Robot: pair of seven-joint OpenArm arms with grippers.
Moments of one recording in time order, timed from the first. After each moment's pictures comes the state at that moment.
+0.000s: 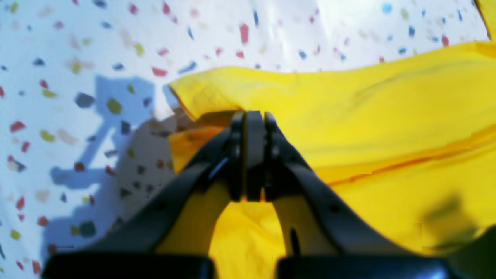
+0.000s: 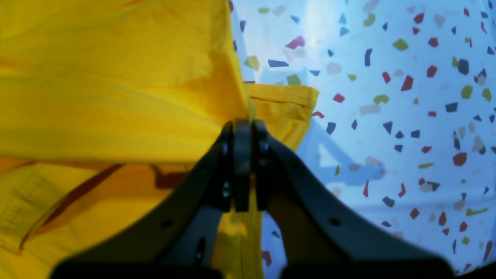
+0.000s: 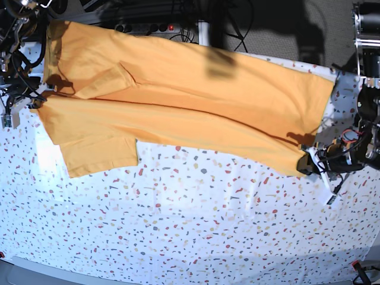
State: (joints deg) left arm -16.2 -26.4 1.0 79.9 -42.0 -29.4 61.6; right arm -11.6 17.6 41.6 98.8 18.8 31.6 -56.6
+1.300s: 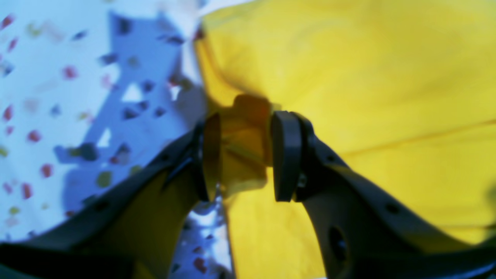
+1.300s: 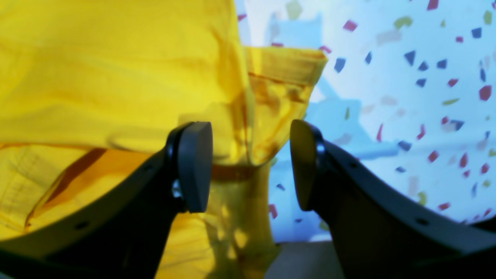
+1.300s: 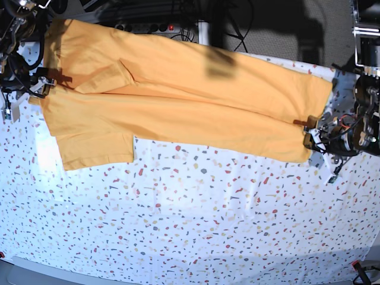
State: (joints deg) left arm -12.0 -26.4 1.0 79.9 -32.1 -23.5 63.5; right arm -11.2 18.5 41.6 99.5 21.6 29.3 -68.4
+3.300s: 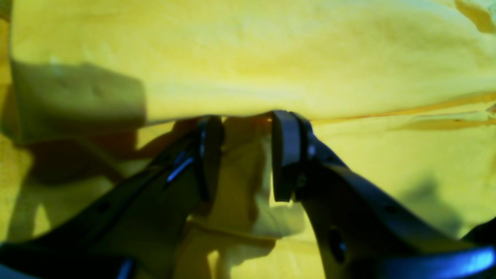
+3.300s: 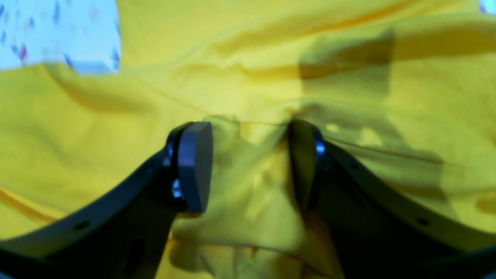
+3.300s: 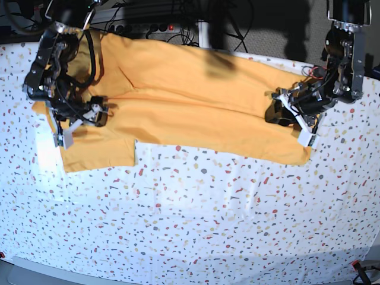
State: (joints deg) left arm 4.5 -18.0 0.3 80.5 -35.6 -25.9 43.7; right arm -0.4 8.0 26.6 84.4 18.1 32.6 -56.1
